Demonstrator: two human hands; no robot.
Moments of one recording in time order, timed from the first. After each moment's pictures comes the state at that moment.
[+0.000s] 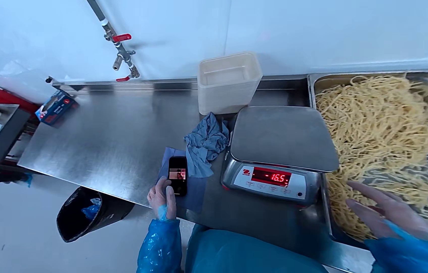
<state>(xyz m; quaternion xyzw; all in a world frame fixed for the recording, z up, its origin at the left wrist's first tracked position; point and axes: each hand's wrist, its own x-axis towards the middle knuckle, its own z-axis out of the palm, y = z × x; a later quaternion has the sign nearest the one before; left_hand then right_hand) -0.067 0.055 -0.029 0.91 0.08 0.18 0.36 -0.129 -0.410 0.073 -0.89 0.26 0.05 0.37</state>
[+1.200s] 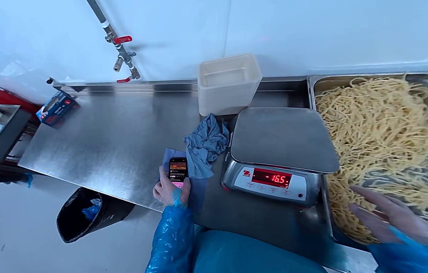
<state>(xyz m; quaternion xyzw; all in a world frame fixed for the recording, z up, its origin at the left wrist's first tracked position) -0.027 0.001 -0.010 0.94 0.27 0.05 0.19 -0.136 -0.414 0.067 -0.89 0.26 0.05 0.37</state>
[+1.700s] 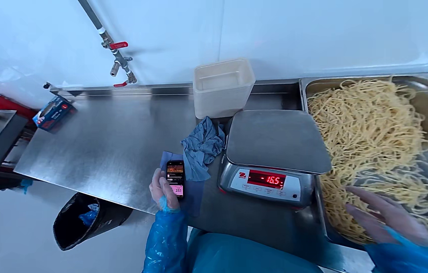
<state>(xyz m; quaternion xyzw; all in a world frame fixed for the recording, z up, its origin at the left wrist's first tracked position) -0.032 0.012 -0.011 0.80 0.17 0.23 0.52 -0.141 -0.425 0.064 -0.89 0.26 0.04 0.37</state>
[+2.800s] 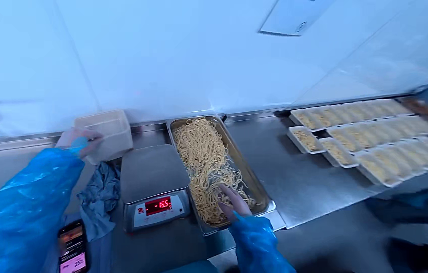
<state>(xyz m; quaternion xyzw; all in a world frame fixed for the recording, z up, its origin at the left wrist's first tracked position) 0.263 -0.109 0.155 0.91 -0.40 -0.01 0.15 -0.161 -0.468 0.057 -0.88 0.31 0.03 0.36</state>
